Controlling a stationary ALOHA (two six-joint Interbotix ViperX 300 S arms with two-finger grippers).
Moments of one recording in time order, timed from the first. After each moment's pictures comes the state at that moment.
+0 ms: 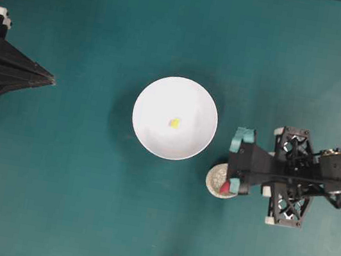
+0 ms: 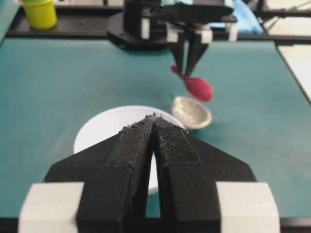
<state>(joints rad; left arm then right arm) -0.01 -0.96 1.18 0.01 -0.19 -0.01 0.25 -0.13 0.69 -0.06 0.84 0.31</state>
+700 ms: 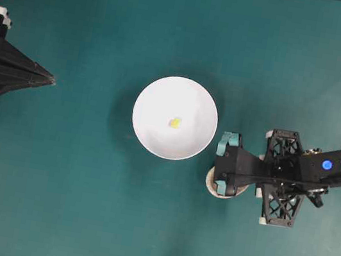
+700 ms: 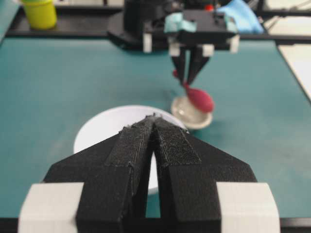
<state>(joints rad) -0.01 -0.96 1.18 0.01 -0.19 -0.01 0.23 -0.04 0.66 -0.03 0.87 0.26</state>
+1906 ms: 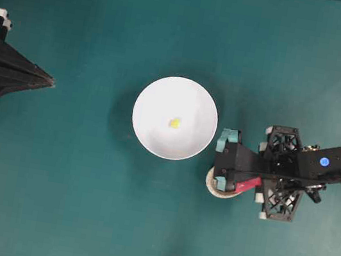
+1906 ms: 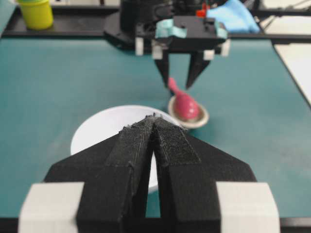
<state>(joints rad) -0.02 -0.96 1.19 0.01 -0.19 -0.01 0.22 -0.04 0.68 -0.07 0.85 0.26</state>
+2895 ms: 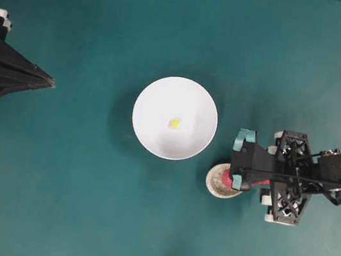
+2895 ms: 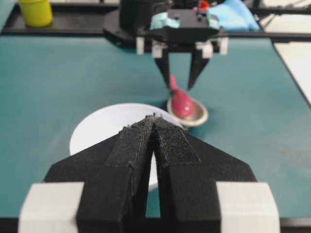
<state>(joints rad) -0.02 -0.96 1.19 0.01 -0.18 -0.02 0.24 -0.10 0.82 -0.10 0.58 0.37</state>
